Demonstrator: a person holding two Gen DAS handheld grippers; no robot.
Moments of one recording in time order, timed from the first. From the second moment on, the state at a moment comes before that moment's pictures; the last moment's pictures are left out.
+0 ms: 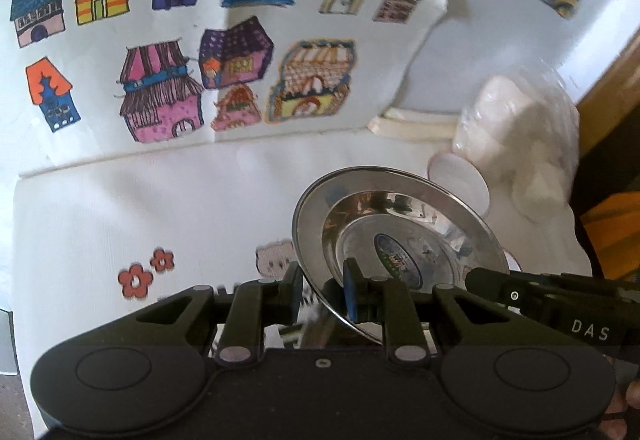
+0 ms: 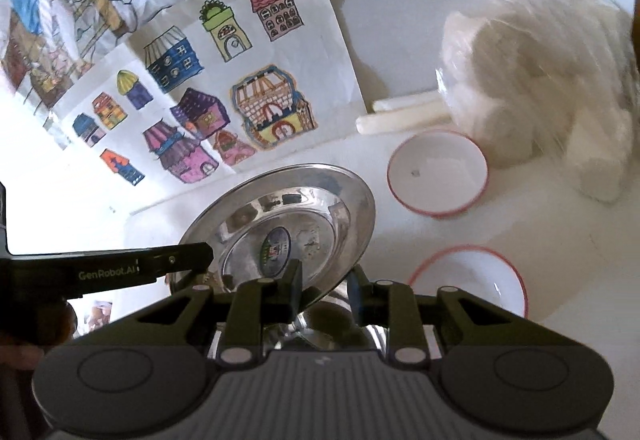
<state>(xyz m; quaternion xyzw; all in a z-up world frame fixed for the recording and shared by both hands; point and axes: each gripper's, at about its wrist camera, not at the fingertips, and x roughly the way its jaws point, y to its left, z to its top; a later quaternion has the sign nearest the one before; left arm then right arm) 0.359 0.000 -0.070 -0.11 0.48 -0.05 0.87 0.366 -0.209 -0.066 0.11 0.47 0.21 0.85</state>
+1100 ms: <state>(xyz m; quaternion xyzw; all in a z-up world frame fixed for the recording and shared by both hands) 0.308 -0.034 -0.095 -0.03 0.53 -0.06 0.84 0.313 -0.227 -0.097 0.12 0.53 0.20 0.81</state>
